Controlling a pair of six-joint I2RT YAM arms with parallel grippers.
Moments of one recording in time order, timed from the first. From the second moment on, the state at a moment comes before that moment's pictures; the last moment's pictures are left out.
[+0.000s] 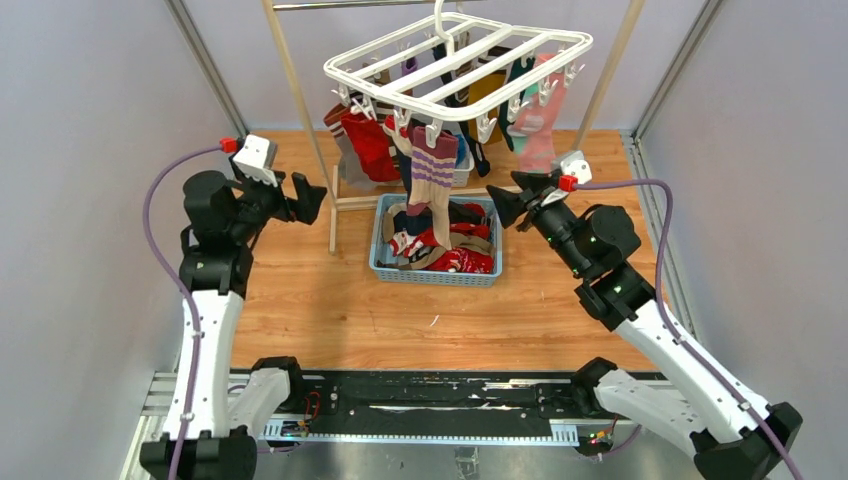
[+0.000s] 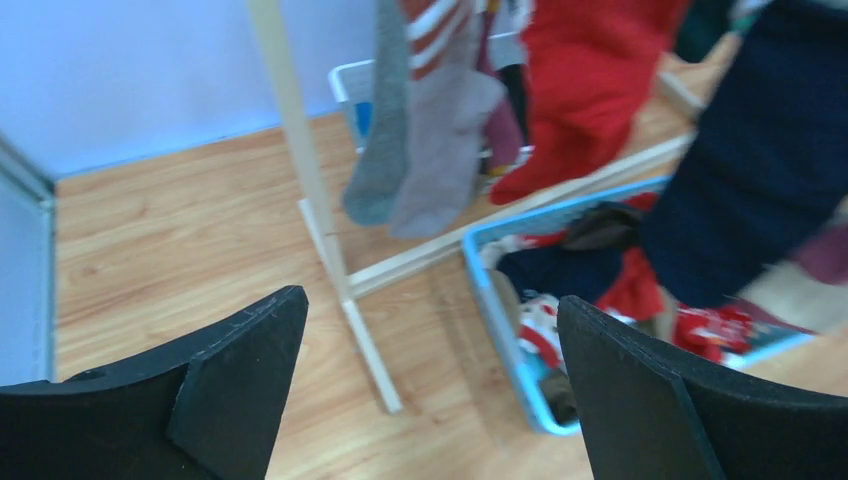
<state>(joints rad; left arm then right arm) 0.08 0.91 1.00 -0.25 0.44 0.05 0.56 0.85 0.82 0.19 -0.01 0.02</state>
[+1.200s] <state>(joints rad) 0.08 0.77 1.15 -0.70 0.77 0.01 0.68 1.06 1.16 0.24 -0.15 -0.17</state>
